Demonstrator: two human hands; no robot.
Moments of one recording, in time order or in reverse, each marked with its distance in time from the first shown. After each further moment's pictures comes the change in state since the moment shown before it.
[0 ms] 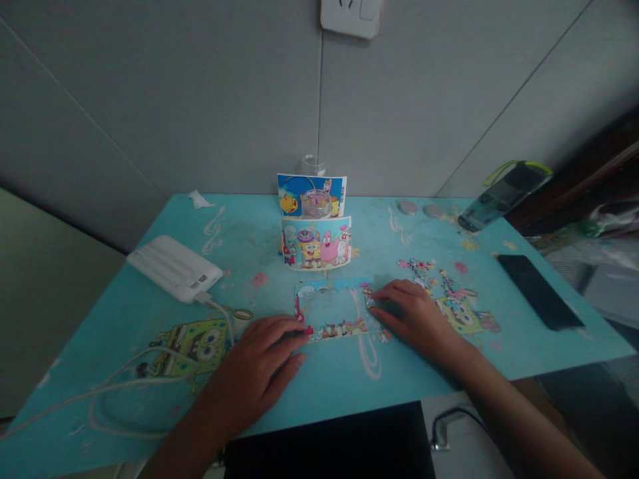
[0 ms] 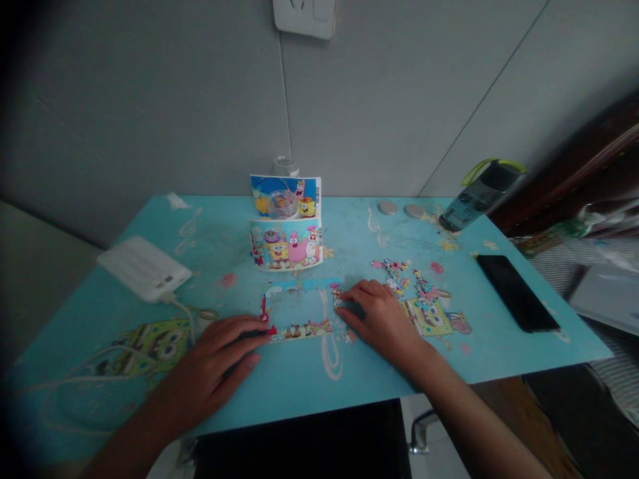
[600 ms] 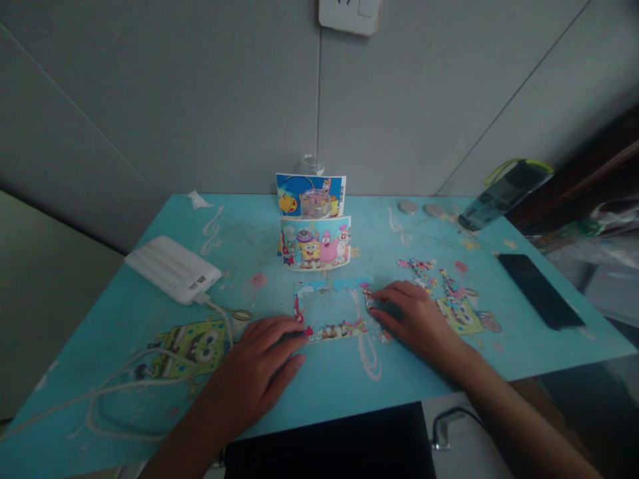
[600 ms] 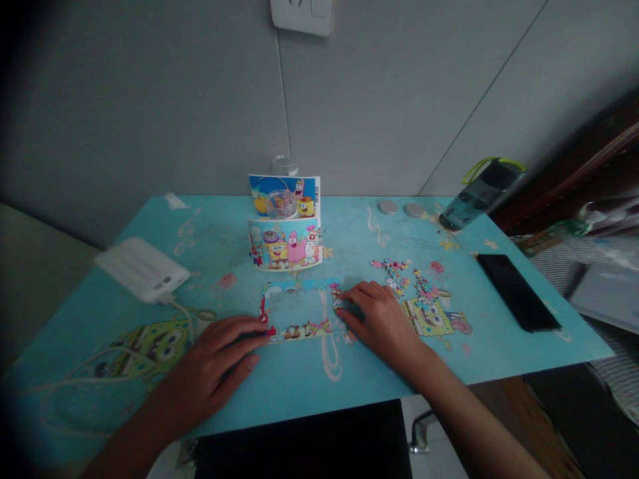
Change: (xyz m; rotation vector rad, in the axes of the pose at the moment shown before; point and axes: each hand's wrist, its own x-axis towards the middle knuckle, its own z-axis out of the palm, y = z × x) left_hand 0.001 0.002 -0.003 0.012 -0.014 -0.001; right_hand -0.003 -0.002 0.002 0.001 -0.001 -0.002
